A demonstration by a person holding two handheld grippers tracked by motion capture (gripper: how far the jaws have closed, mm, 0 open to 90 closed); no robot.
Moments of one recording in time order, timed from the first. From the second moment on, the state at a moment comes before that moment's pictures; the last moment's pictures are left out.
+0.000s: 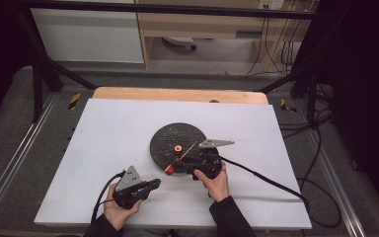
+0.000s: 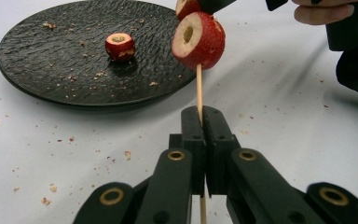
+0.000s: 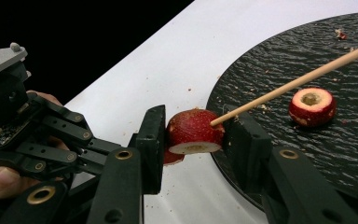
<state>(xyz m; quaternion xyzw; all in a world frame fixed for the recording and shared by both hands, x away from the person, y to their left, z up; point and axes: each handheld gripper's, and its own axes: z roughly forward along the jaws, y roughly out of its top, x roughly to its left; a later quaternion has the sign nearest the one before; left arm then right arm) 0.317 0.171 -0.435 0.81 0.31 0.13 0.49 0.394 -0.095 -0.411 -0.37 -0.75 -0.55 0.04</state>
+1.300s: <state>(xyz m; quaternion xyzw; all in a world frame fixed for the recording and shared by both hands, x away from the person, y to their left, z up) 0.319 0.190 -0.431 0.79 0.32 0.14 0.49 0.470 -0.138 -0.377 -0.44 -0.73 -0.52 -0.05</state>
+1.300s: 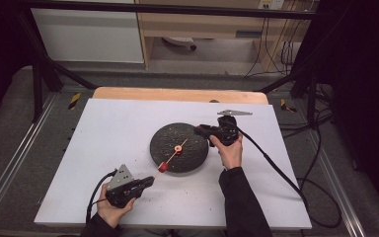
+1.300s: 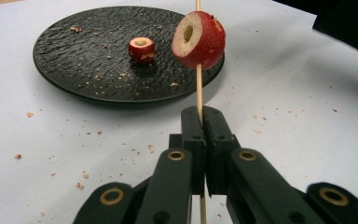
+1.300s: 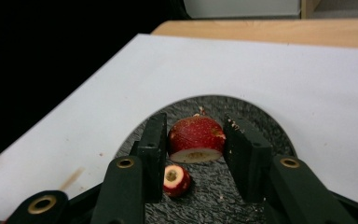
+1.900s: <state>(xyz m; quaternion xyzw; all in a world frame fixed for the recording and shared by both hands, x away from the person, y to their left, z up) 0.320 0.191 -0.432 0.79 0.33 0.14 0.49 0.475 -0.105 -0.441 -0.45 -0.78 -0.43 -0.03</state>
